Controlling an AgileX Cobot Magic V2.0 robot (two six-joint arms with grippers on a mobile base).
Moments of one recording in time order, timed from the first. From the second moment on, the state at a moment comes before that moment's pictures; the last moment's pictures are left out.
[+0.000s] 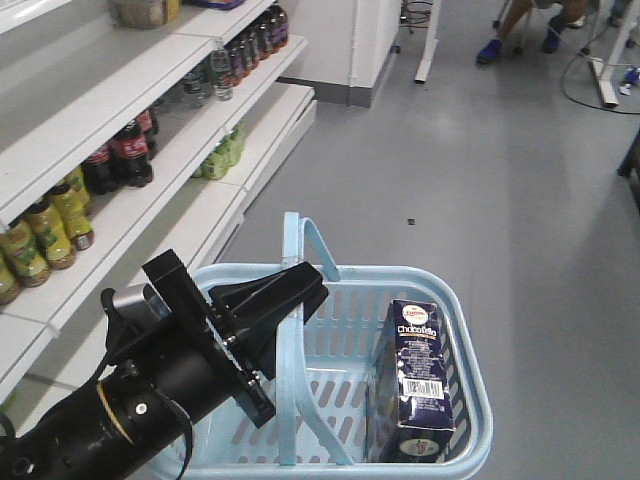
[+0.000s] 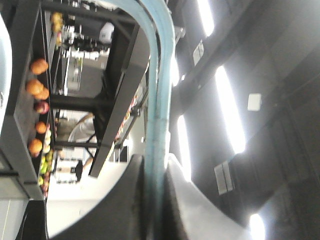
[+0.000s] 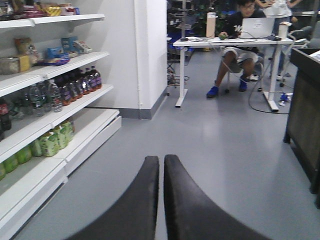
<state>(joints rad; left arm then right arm) -0.80 1.40 -0.43 0.10 -1.09 -1.87 -0.09 -0.01 0.03 -0.02 0.11 0.07</state>
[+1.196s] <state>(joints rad) -0.80 1.40 -0.43 0.10 -1.09 -1.87 -0.09 -0.01 0.03 -0.02 0.11 0.07</state>
